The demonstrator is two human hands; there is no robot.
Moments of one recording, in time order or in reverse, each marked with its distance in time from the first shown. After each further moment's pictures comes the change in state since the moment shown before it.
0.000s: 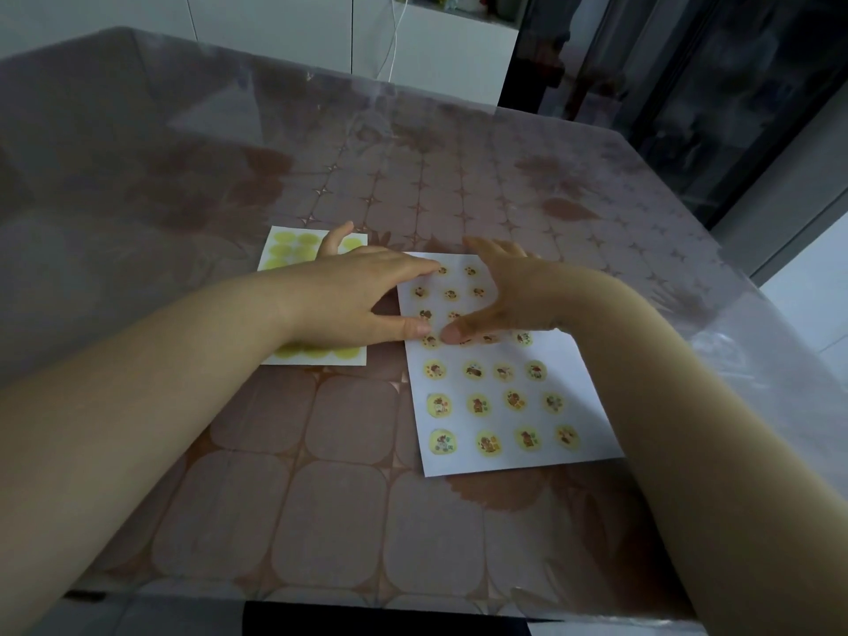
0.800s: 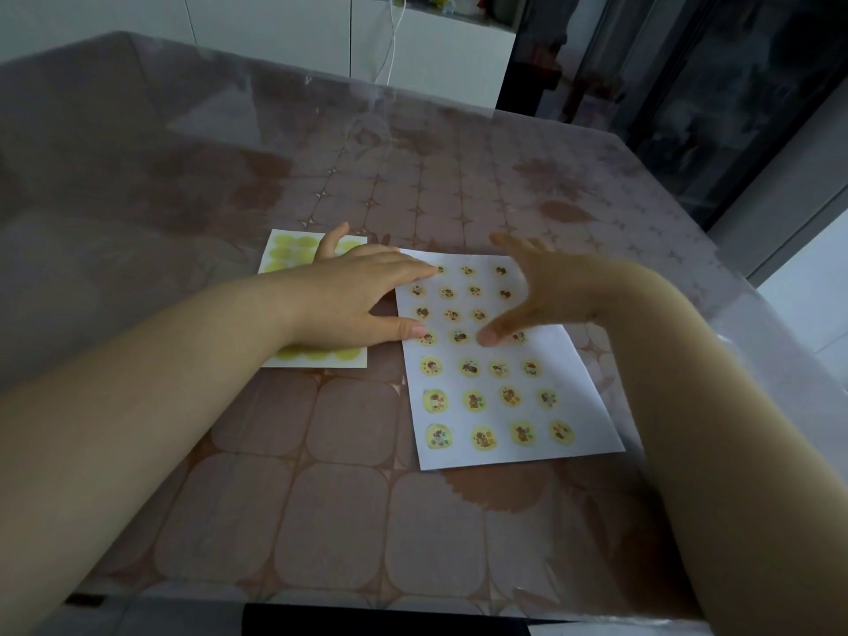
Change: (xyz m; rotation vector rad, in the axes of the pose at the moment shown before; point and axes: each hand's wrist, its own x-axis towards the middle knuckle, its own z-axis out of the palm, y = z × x) left_hand 0.001 -0.004 0.002 0.034 0.008 -0.008; right_hand -0.010 0.022 -0.015 0.043 -0.026 0.034
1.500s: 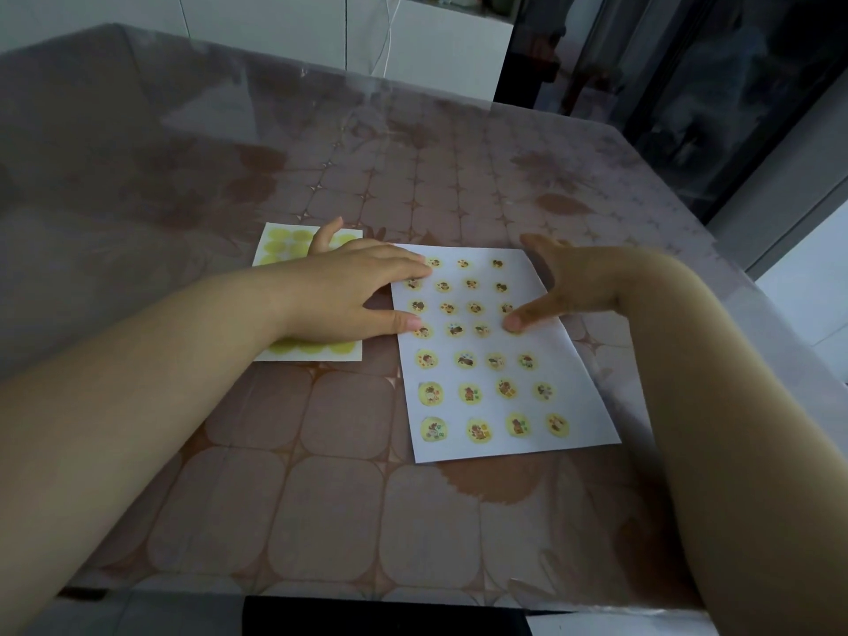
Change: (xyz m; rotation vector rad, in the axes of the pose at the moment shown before) left_hand 0.001 0.001 0.000 -0.032 -0.002 0.007; right_hand 0.009 0.030 -0.003 -0.018 -0.011 0.110
